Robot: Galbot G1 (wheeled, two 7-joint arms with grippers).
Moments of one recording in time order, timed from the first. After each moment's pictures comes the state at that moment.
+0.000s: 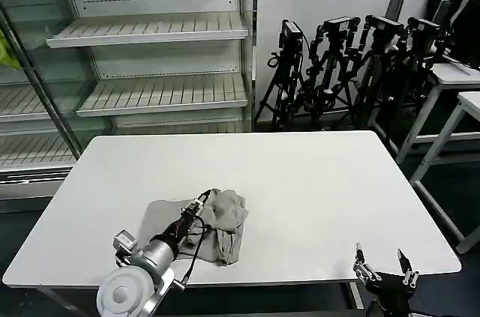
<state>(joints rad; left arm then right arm) 1.28 -1.39 -0.46 -2.13 -1.47 0.43 -0.42 -1.84 1.40 0.64 2.35 0.22 -0.25 0.26</state>
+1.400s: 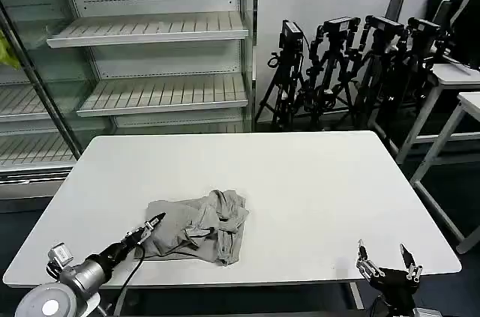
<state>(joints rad) 1.45 -1.04 -0.71 -1.99 -1.46 0.58 -0.08 -1.83 1.34 0.67 2.36 0.25 -0.27 0.26</state>
